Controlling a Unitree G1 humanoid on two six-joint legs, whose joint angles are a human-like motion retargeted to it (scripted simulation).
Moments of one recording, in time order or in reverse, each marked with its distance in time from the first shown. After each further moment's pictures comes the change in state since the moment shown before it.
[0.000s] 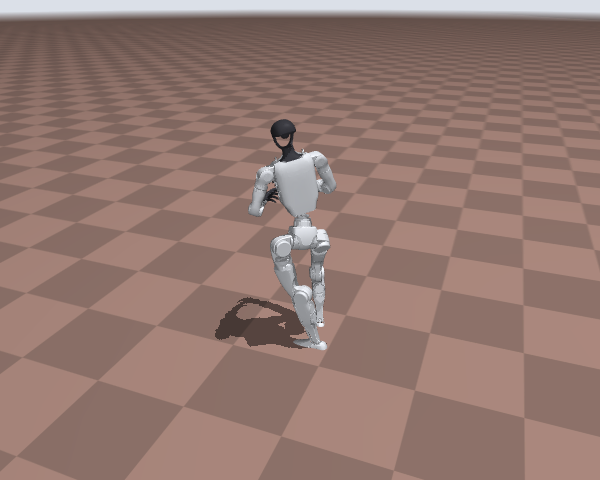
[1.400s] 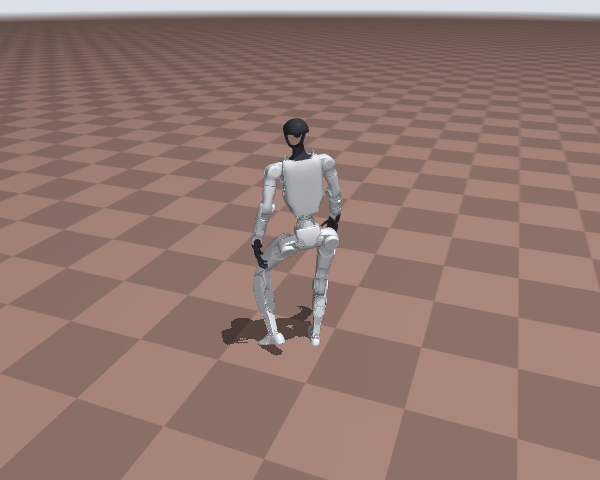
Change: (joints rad) left arm 0.198 -0.181 0.355 1.212 -0.109 0.257 -0.104; right arm 0.086 0.041 -0.283 1.262 0.010 0.204 0.124; waist 0.285 0.320 0.079; left_leg -0.581 0.888 -0.620 1.225 0.176 -0.269; right_leg 0.486 0.499 -0.074 -0.316 0.026 -0.151
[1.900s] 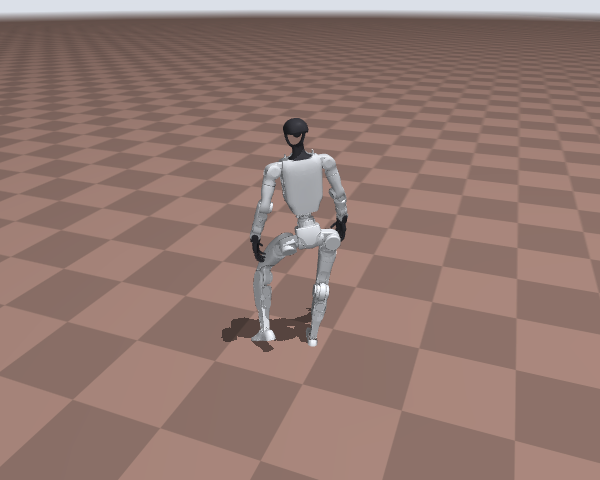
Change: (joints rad) left arm -0.041 0.031 -0.091 -0.115 0.023 -0.030 0.046; right arm 0.111 -0.038 -0.052 -0.019 0.022 0.000 -0.009; waist 0.025 0.004 -0.066; left_leg -0.122 0.012 -0.146 -0.059 0.116 -0.028; right_leg 0.158 0.100 0.088 -0.409 0.225 -0.016
